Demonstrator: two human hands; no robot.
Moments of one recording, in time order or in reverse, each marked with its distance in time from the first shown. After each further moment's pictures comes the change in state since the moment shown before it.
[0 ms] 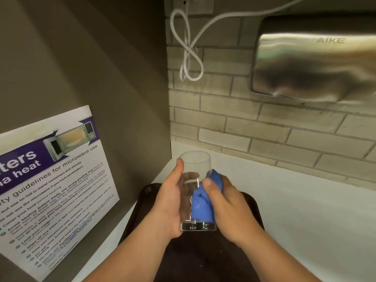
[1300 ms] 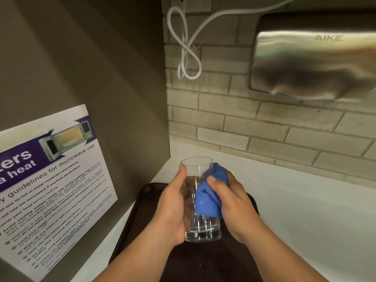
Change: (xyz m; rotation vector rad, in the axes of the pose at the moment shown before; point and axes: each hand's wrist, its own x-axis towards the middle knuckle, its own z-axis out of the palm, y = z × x) left_hand -0.013 -0.012 0.007 -0.016 0.004 0.022; right_hand 0.003 0.007 -0.006 0.310 -0.010 0.076
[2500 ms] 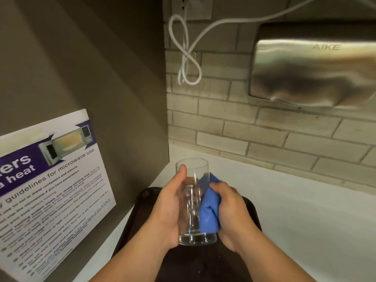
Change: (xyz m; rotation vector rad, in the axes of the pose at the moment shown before) left_hand 0.006 0.007 -0.009 -0.024 -0.174 0.024; right_hand -0.008 -0.006 0.014 0.240 0.032 0.188
